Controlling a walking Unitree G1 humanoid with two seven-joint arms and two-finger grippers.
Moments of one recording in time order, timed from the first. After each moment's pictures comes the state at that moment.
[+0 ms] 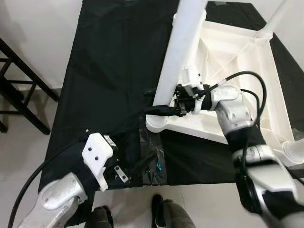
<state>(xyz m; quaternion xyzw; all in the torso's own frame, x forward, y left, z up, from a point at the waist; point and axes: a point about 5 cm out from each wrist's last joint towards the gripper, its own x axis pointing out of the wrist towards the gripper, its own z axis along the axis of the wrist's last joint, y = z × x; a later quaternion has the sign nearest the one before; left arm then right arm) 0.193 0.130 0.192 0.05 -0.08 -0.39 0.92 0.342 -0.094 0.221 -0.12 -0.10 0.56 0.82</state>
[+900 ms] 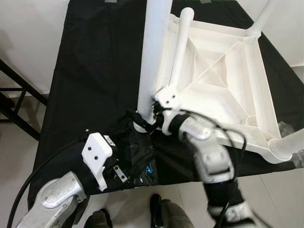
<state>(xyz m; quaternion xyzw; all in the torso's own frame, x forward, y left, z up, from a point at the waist) 0.195 0.126 0.192 0.05 -0.08 -0.41 0.91 0.313 -0.068 0.233 -0.14 -0.09 0.48 0.86</state>
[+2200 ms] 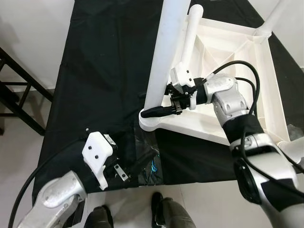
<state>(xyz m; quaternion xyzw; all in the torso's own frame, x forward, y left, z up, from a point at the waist) 0.194 0.127 0.192 0.05 -0.08 -0.40 0.91 0.347 -0.106 0.245 -0.21 -0.07 0.67 0.71</state>
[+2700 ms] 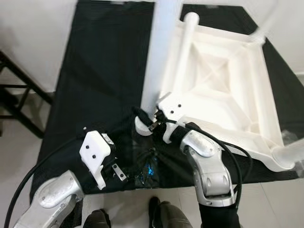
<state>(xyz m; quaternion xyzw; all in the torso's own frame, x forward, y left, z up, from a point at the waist) 0.193 0.127 0.194 0.05 -0.09 -0.40 0.91 0.287 -0.067 0.206 -0.10 -0.06 0.30 0.95</state>
